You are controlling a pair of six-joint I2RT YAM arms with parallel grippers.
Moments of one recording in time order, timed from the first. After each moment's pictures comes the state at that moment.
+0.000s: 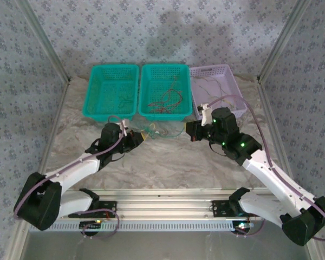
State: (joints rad) left arm -0.50 1.16 0.51 0.13 0.36 -0.96; right arm 0.59 0.98 0.95 -0.44 -0.19 0.43
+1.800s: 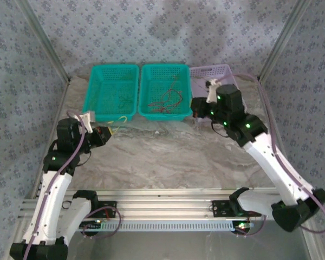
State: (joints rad) left arm -0.11 0.73 0.83 -0.67 0.44 -0.49; right arm 0.54 1.19 1.34 -0.57 -0.09 0.48
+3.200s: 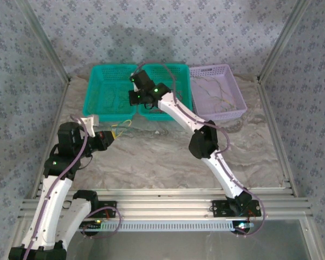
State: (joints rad) left arm -0.14 0.68 0.79 -0.66 0.48 -0.46; right arm 0.76 2.53 2.62 -0.83 -0.02 0.37
